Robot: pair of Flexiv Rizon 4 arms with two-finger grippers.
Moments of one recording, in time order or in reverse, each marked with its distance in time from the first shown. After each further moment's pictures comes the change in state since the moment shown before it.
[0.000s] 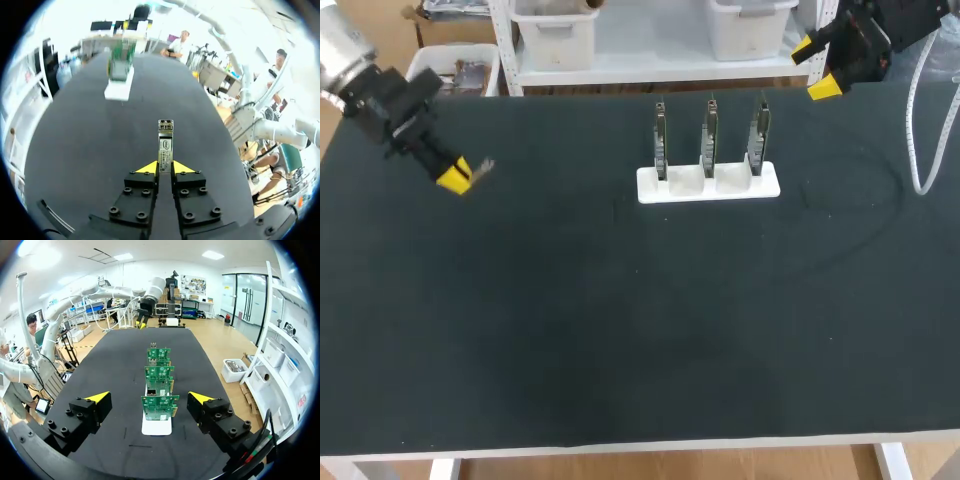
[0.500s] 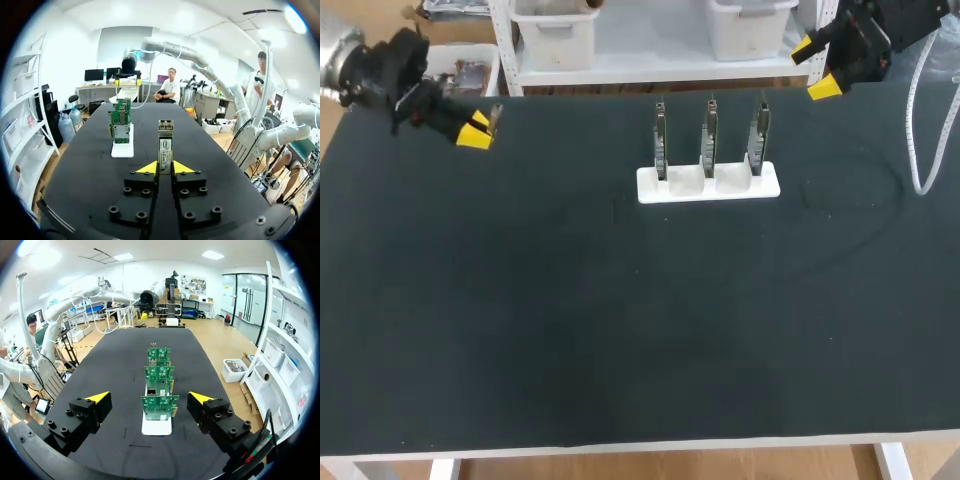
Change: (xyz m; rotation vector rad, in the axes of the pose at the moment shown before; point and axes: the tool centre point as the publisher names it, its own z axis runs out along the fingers) left arm -0.062 0.004 -0.006 -0.020 -0.334 0.186; right arm 0.000 0.000 0.000 0.000 0.000 0.000
